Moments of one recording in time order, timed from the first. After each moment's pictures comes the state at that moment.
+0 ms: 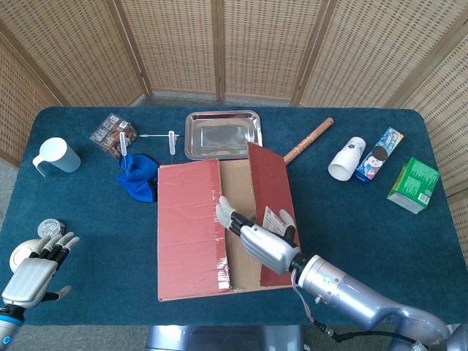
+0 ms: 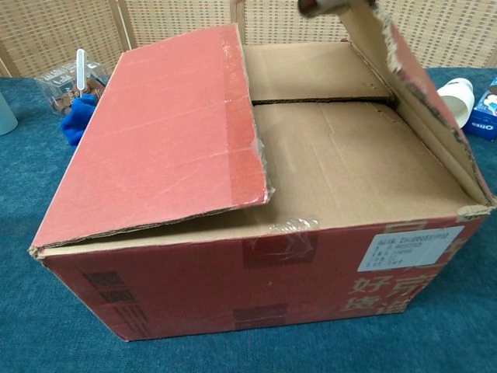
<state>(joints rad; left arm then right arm) -0.11 -1.14 0.13 -1.53 1.60 1.31 0.09 1.32 -0.75 -0.16 -2.36 -1.12 0.96 -1.71</state>
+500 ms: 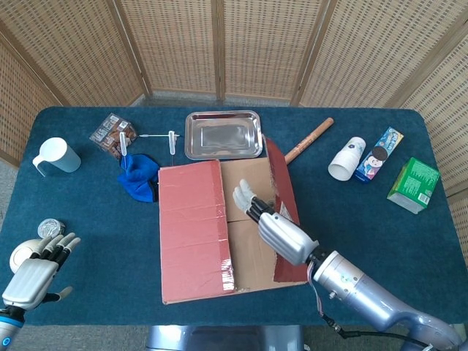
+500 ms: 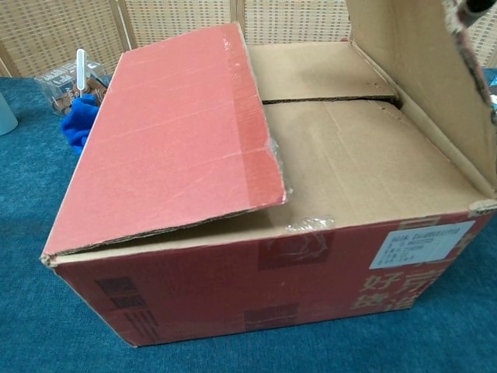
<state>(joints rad) -0.11 -1.14 0.13 -1.54 1.61 1.32 0.09 1.19 -0.75 -0.14 -2.36 -1.14 1.08 -1.77</state>
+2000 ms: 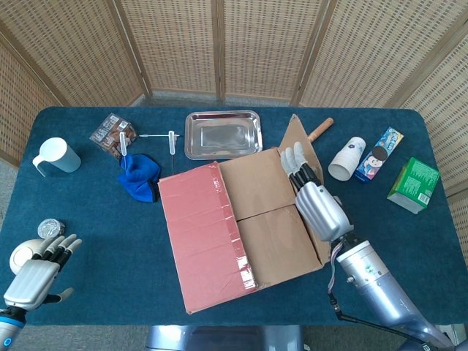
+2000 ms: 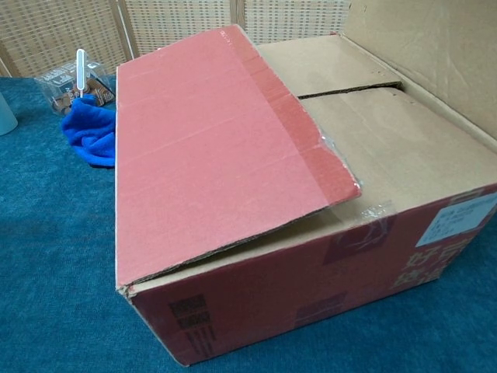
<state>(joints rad) -0.11 -1.14 0.14 -1.54 1.60 1.30 0.09 1.03 -0.83 -0.06 -2.36 -0.98 1.36 -1.96</state>
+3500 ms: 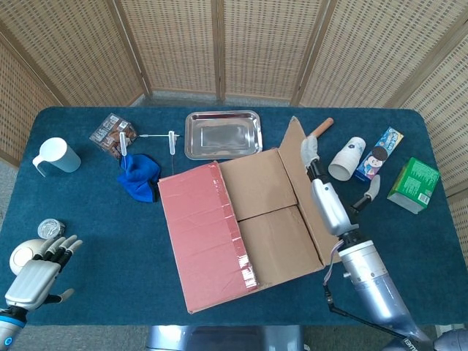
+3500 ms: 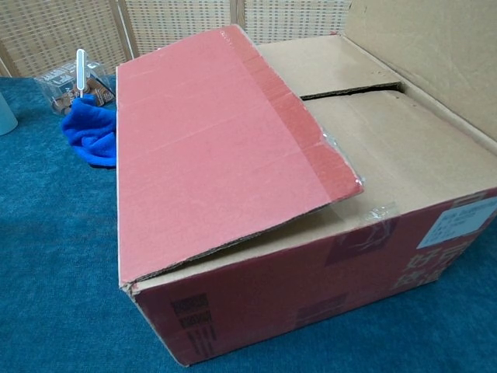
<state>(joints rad) -0.12 -1.15 0.14 -1.53 1.60 1.29 0.08 1.04 -0.96 -0.08 -2.35 -0.85 1.58 -2.39</state>
